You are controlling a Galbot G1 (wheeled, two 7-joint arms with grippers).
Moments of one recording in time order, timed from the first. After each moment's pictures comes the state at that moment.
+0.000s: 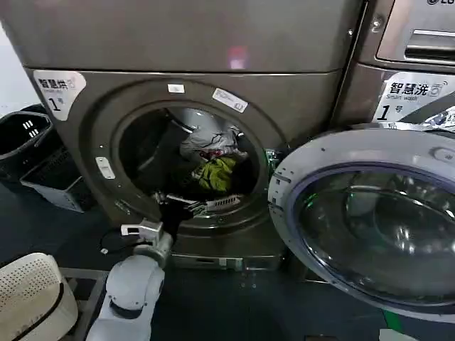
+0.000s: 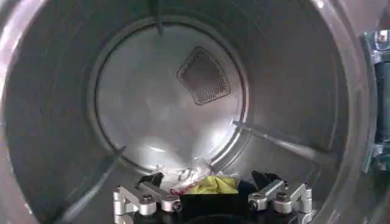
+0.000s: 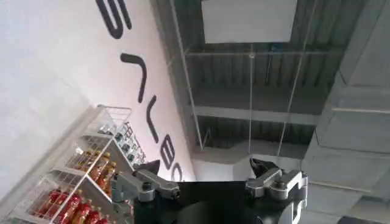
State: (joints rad) left arm 1.15 -1.44 -0.42 -2.11 0.03 0.48 0.10; right arm -1.53 0.98 2.42 2.01 0.32 -0.17 -0.17
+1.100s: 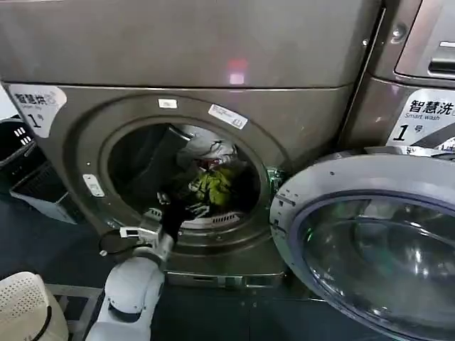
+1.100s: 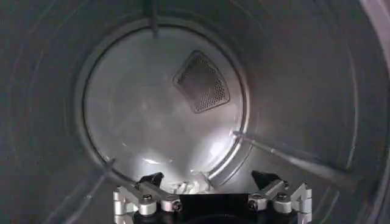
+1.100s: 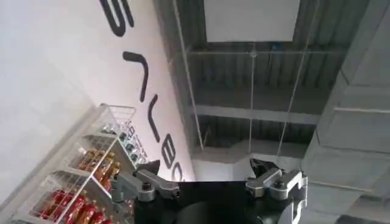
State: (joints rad) left arm 1.15 -1.44 -0.40 -2.11 0.25 0.42 0.17; right arm -1.53 0.98 2.43 2.01 0.32 -0.17 -0.16
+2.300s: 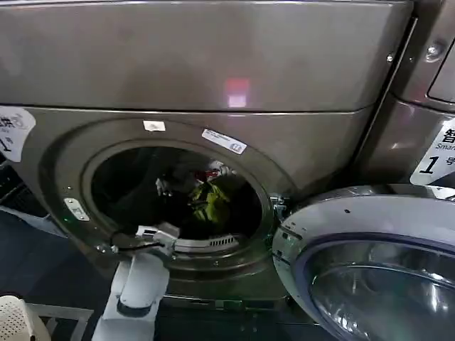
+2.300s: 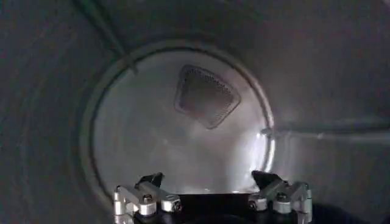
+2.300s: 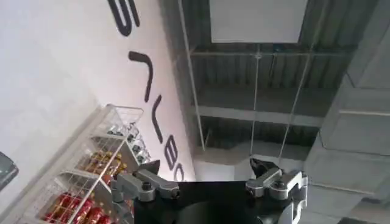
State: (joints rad) left arm 0.73 -1.49 -0.43 -1.81 1.25 0.06 0.90; right arm -1.55 0.99 2.44 2.03 0.30 -0.17 -0.16
